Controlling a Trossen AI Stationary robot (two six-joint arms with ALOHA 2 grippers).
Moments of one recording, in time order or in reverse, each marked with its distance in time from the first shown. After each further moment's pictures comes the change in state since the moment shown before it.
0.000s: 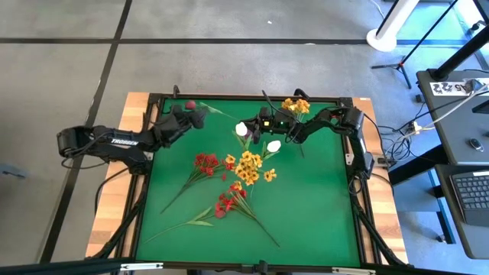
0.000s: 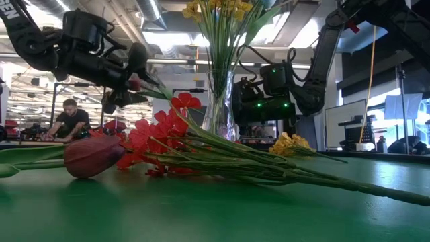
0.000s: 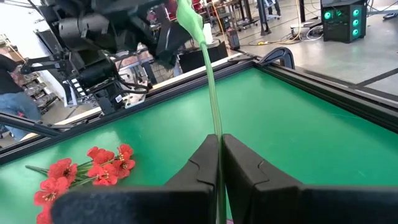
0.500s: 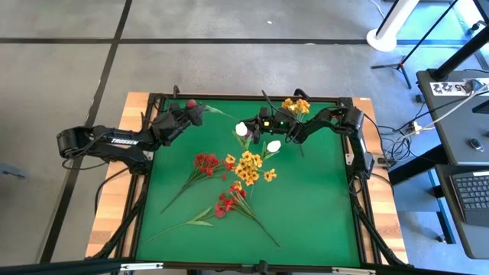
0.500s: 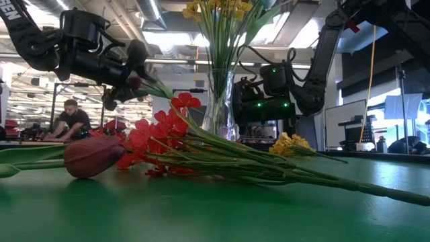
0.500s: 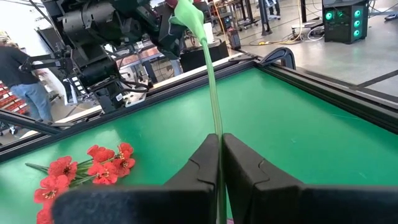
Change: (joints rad) left arm 0.031 0.000 0.001 0.054 -0.001 0.034; right arm 0.000 0.000 0.000 0.001 -0.002 -0.009
